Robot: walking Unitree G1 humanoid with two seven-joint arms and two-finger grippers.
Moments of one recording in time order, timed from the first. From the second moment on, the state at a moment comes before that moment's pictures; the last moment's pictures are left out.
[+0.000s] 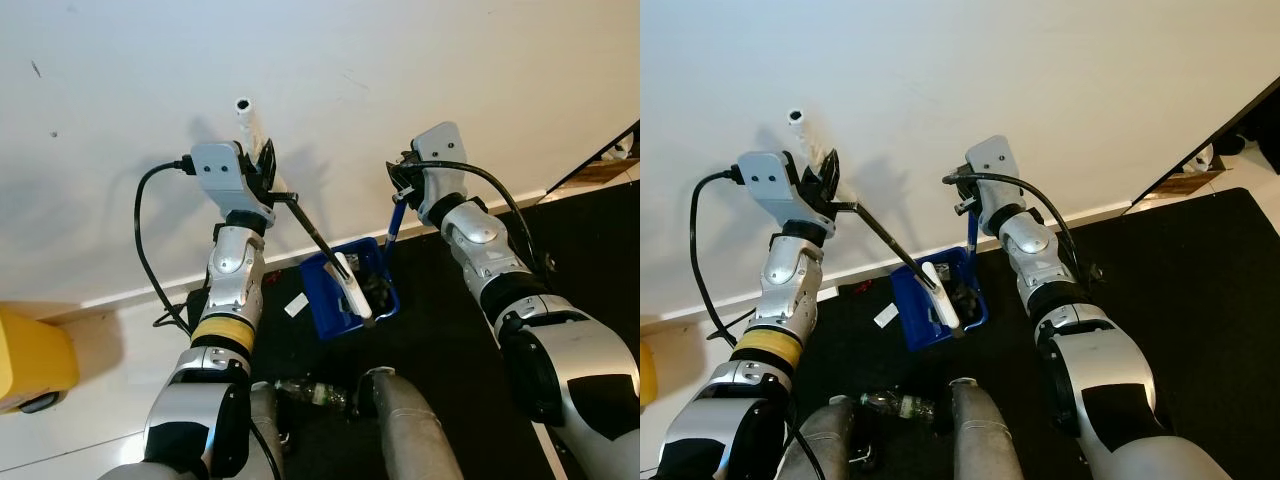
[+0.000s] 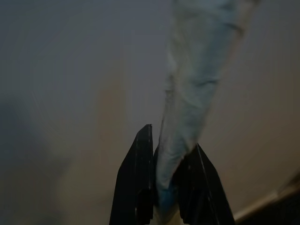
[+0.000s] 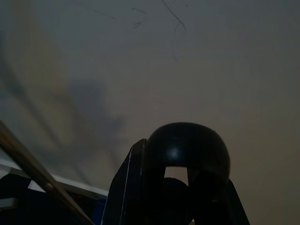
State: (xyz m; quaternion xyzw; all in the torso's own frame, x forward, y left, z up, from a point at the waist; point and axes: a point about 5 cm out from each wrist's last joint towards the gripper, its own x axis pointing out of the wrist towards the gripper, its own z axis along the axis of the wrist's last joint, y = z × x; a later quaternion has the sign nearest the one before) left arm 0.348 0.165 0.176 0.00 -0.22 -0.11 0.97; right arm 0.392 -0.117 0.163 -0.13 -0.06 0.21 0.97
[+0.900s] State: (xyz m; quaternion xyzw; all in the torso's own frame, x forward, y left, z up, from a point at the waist) left arm 0.292 0.295 0.189 0.25 -0.16 -0.04 0.95; right arm 0.391 -0.117 0.162 -0.13 -0.06 0.21 0.97
